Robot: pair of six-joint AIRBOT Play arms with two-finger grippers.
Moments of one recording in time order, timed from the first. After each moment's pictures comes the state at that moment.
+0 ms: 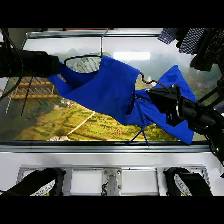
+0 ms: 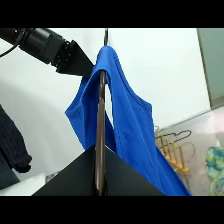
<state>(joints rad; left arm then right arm) -0.41 -1.13 1.87 1.61 -1.51 -1.77 -0.03 -0.76 0.66 0.36 1.27 0.06</state>
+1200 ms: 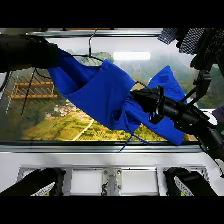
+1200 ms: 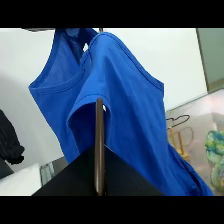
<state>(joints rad) -0.56 -1.11 1.94 1.71 -1.46 -1.79 0.16 -0.82 0.66 0.38 1.07 -0.02</state>
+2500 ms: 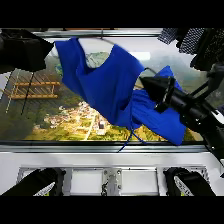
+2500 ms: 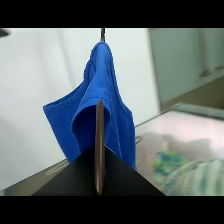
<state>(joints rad) -0.56 -1.02 1.94 1.60 -1.40 -1.78 0.07 -0.79 0.73 0.42 0.93 -0.06</state>
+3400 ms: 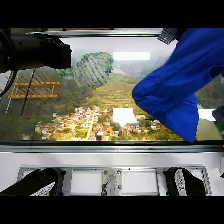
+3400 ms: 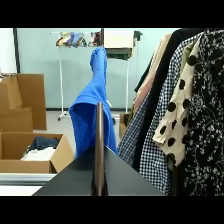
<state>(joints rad) -0.56 -1.14 1.94 1.60 -1.40 -1.73 -0.59 -0.64 0.93 0.16 0.56 0.02</state>
